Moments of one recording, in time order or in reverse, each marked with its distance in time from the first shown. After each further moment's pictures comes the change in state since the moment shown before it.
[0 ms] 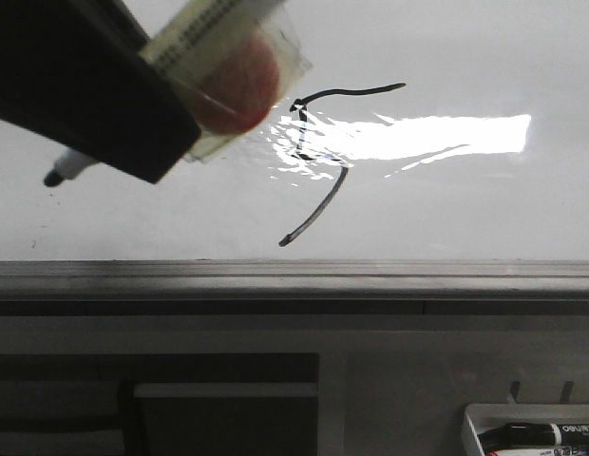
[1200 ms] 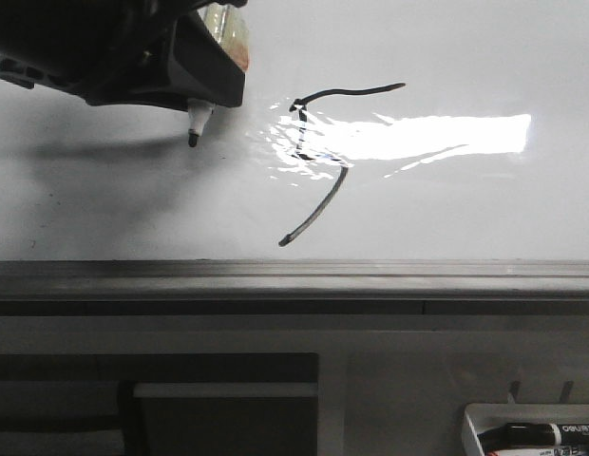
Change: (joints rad) left arm 0.000 0.191 0.117 0.076 -0.829 -0.826; right arm -0.033 -0.352 -0.011 -0.001 0.366 0.196
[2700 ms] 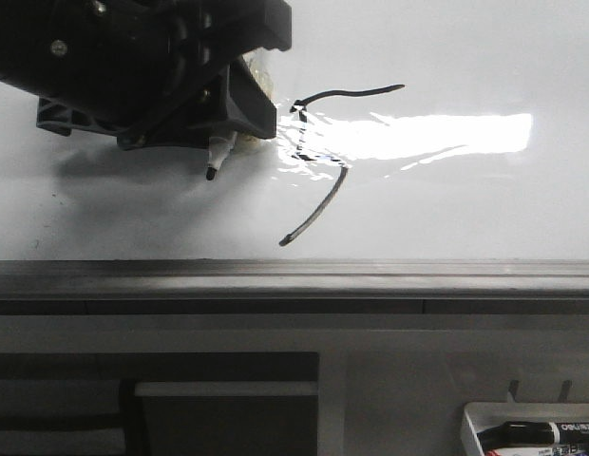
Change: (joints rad) left arm -0.018 0.110 -0.008 -0.108 -0.070 -0.004; right arm 0.000 0.000 0.001 -0.002 -0.080 0.064
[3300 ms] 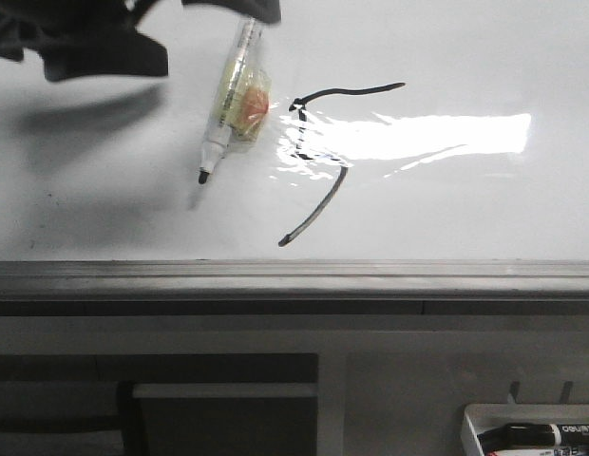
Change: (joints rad) left arm -0.006 -0.185 0.008 -0.015 -0.038 0.000; right arm 0.000 -0.040 0.000 -0.020 0.085 0.000
